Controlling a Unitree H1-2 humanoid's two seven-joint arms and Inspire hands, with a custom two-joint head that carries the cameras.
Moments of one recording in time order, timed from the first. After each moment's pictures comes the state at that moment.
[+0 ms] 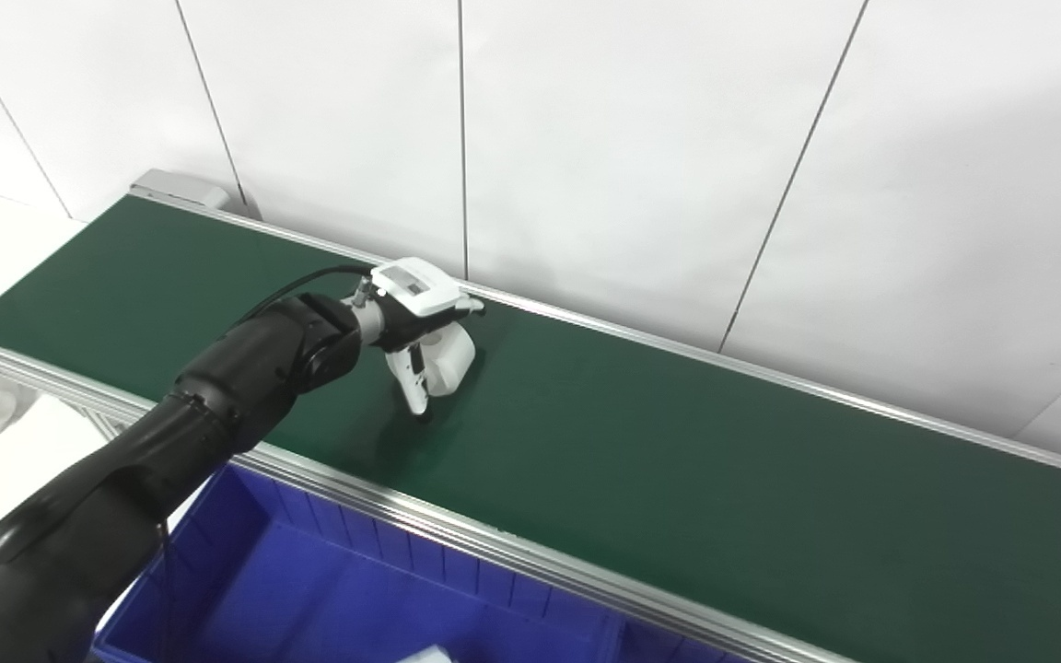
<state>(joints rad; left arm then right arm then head) -0.59 0.55 -0.49 0.51 1.03 -0.16 -0.30 0.59 -0.01 0.25 0.03 0.02 -0.42 0.05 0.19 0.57</state>
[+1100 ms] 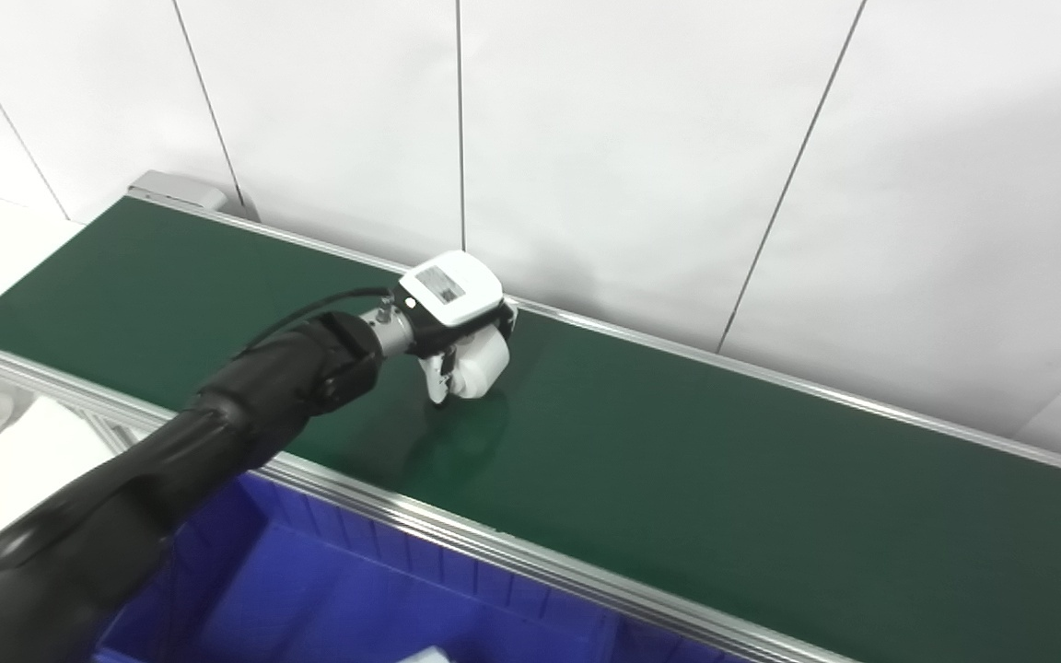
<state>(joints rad) -0.52 0.58 -0.49 0.31 0.96 -0.26 -0.05 0.61 0.02 0.26 -0.01 -0.02 -0.42 0.05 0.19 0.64</state>
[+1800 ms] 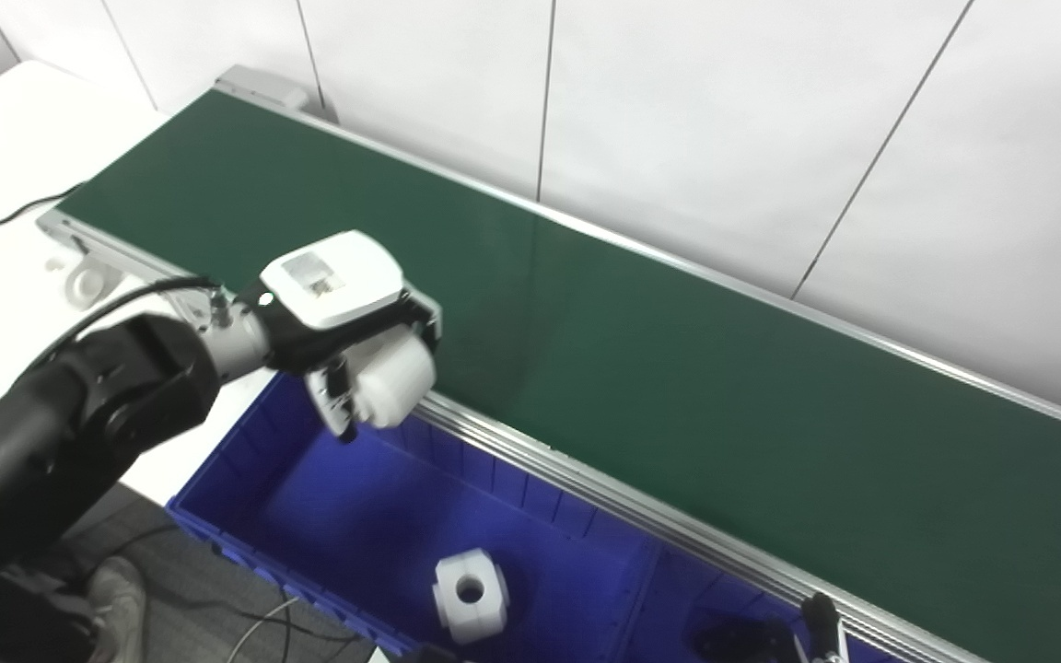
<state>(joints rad) 0.18 0.75 -0.05 -0.46 0.78 -0.13 -0.41 0.66 -0.04 0.26 -0.21 0.02 -0.33 0.07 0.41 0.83</state>
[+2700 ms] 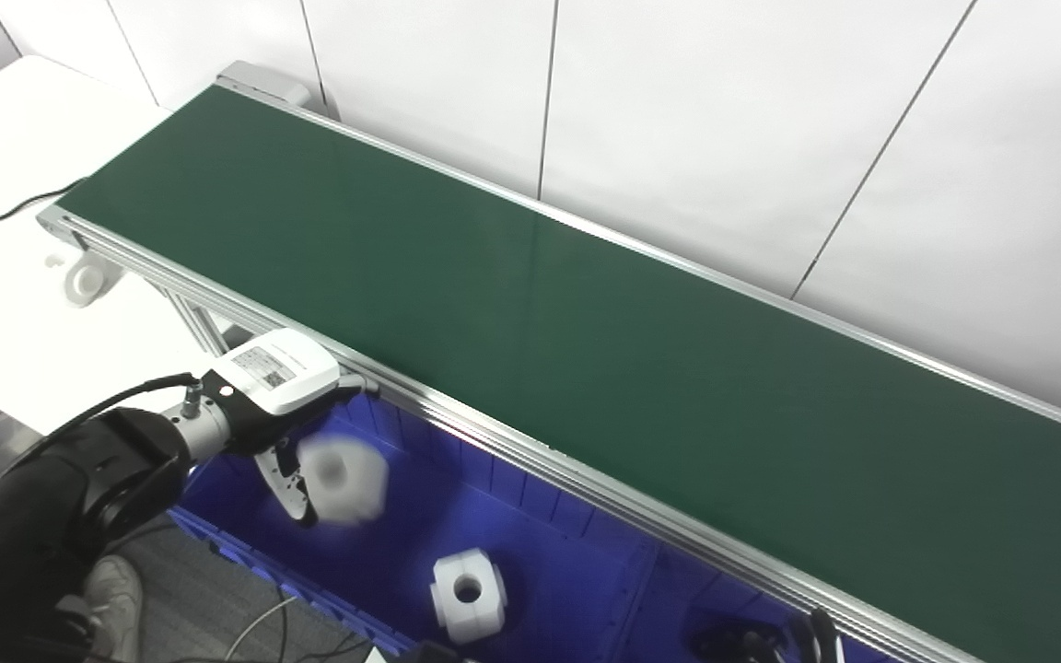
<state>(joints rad) 0.29 0.70 -0.04 -0.30 1.01 -0.14 -0.37 0.67 -0.04 0.26 -0.19 0.04 -0.34 0.07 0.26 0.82</state>
